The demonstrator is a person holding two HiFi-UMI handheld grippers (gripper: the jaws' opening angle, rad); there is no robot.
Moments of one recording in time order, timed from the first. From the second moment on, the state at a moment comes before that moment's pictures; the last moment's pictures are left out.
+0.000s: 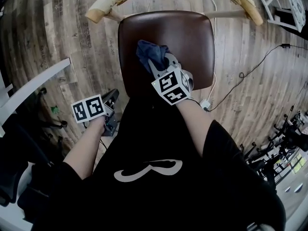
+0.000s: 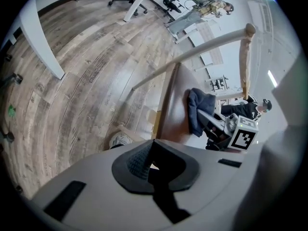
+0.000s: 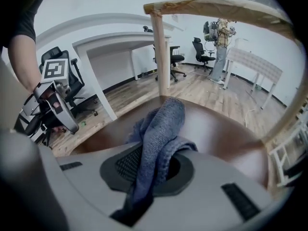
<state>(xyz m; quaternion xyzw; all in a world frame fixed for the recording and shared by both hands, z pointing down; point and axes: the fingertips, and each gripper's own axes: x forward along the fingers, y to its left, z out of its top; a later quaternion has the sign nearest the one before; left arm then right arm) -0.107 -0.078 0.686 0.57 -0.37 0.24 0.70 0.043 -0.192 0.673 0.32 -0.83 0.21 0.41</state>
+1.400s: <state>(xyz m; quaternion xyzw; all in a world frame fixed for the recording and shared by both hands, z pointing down) -0.106 -0.067 0.687 0.57 -0.37 0.25 0.69 0.256 -0.194 0.657 0.55 -0.68 0.28 0.40</state>
